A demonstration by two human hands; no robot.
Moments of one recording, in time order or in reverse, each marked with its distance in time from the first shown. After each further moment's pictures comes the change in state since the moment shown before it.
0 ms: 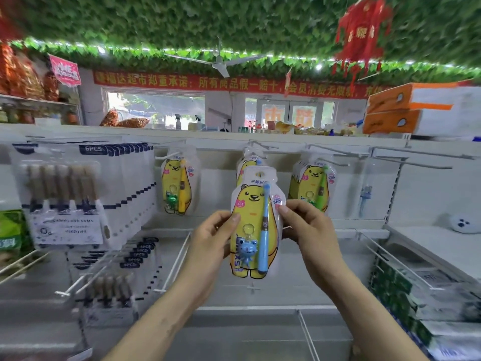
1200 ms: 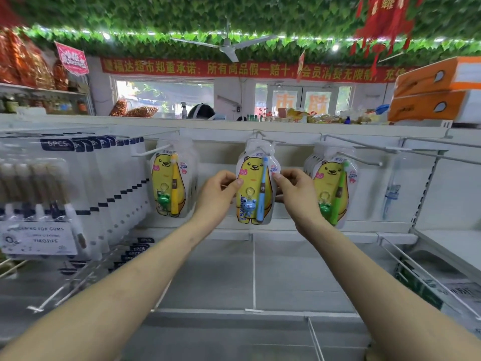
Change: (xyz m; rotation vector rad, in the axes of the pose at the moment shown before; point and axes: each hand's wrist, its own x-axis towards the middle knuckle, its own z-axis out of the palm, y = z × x) left_hand 0.169 -0.018 -0.004 0.593 0.107 0.171; right_hand 0.158 0.066 0.012 -0.186 0.118 0.031
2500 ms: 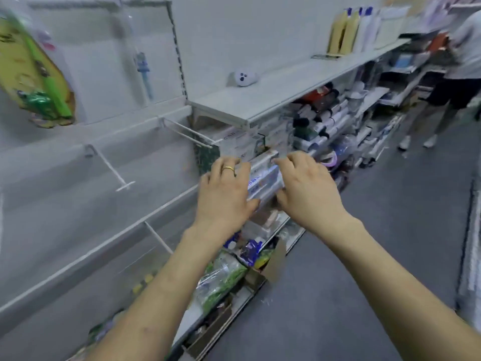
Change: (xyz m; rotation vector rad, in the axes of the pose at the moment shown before) left_hand -0.308 0.067 0.323 0.598 -0.664 0.775; right_hand -0.323 0.063 -0.362 -1.614 0.185 0.241
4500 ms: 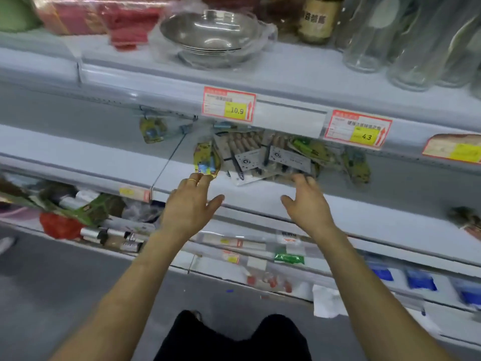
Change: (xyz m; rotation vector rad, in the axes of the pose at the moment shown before) left_hand 0.364 1.168 0.462 -0.681 -0.603 1.850; right_hand -0.348 0.912 0.061 -0.250 0.290 2.384
